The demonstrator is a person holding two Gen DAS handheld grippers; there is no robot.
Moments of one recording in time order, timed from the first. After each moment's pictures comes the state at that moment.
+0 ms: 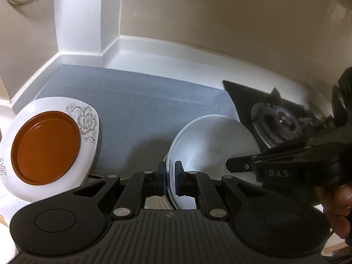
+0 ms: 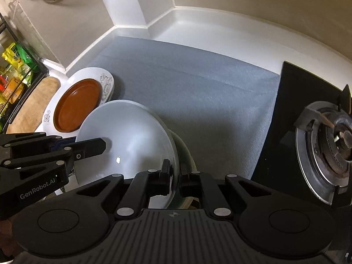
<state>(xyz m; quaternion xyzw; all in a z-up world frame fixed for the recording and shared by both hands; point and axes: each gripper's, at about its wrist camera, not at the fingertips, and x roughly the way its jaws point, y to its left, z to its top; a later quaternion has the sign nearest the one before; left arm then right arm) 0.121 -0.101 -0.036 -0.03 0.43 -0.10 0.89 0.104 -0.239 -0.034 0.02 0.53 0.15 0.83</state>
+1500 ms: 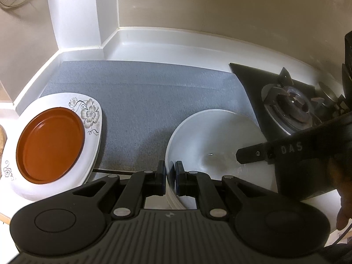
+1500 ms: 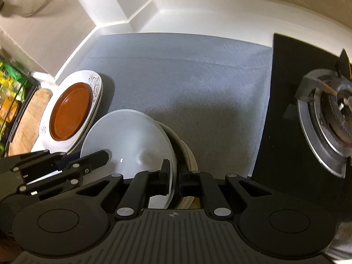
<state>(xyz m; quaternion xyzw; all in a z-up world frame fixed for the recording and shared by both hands) 0.122 -0.112 -0.052 0.02 0.45 -0.08 0.89 0.112 -0.247 -0.048 0.09 0.56 0.12 0.81</state>
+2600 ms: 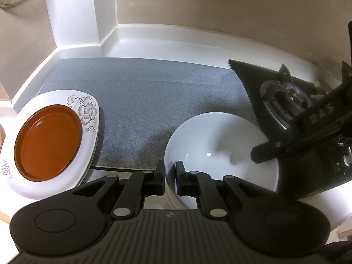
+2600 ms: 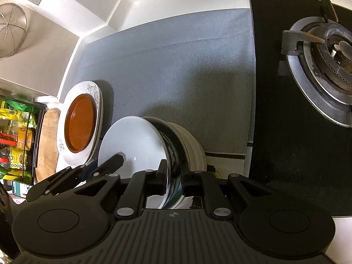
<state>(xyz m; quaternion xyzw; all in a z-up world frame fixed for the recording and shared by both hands) 0.121 -0.113 -0.056 0.02 0.46 -0.09 0.88 0.114 -0.279 -0.041 0.22 0.62 0.10 0.75</state>
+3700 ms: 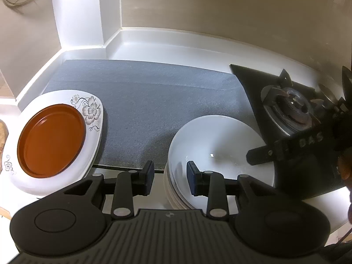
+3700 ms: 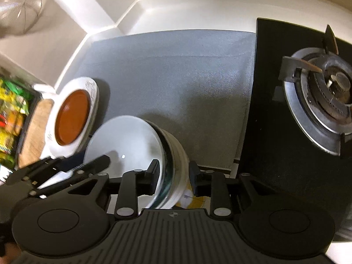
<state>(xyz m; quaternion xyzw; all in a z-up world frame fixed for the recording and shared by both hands) 0.114 -0.110 -0.052 0.01 0.45 -0.08 0.89 0.104 -0.272 -0.044 0.12 0.58 0.12 0.80</state>
